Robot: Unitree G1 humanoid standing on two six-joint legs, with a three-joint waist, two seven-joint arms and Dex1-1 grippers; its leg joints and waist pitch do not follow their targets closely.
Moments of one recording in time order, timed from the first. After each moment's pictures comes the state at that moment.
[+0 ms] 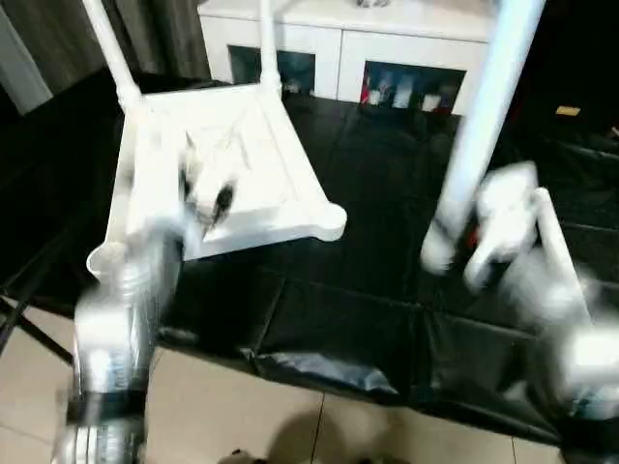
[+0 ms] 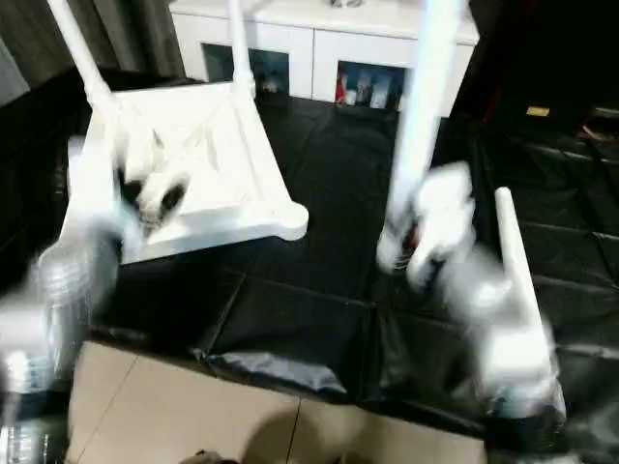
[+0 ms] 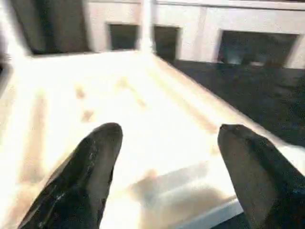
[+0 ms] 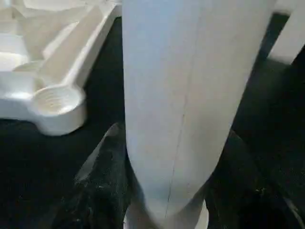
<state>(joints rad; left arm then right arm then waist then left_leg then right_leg) -0.25 0.19 0.13 -0.06 -0.17 0.36 -0.14 -0.17 -0.25 -0.03 -0.20 0.17 0.55 0.22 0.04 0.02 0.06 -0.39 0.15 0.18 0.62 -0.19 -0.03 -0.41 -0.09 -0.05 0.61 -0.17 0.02</state>
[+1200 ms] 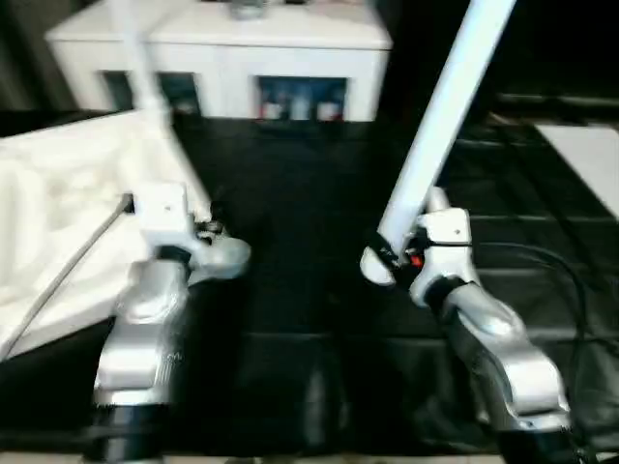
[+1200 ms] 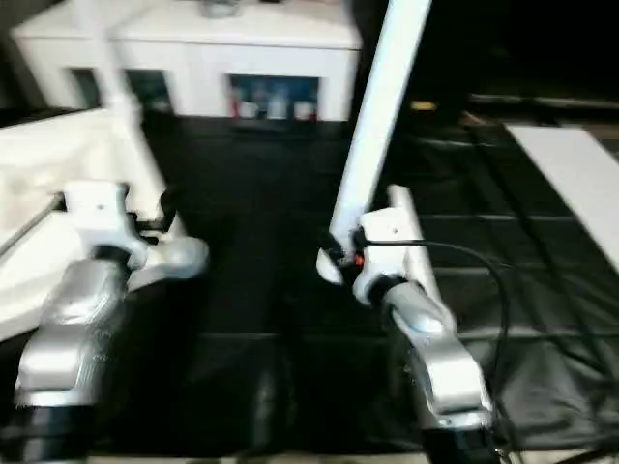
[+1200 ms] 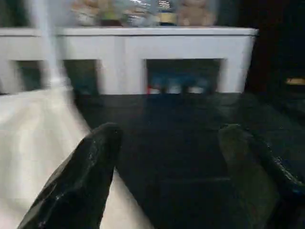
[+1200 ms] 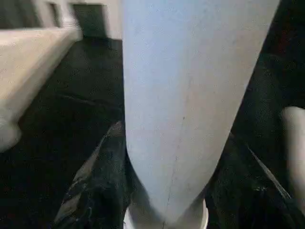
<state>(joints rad) -0.28 0.10 0.07 -0.04 -0.09 0.26 -0.06 -0.18 -0.16 0.04 -0.12 0.18 0.43 0.27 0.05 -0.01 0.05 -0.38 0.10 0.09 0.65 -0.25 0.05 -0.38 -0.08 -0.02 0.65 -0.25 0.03</state>
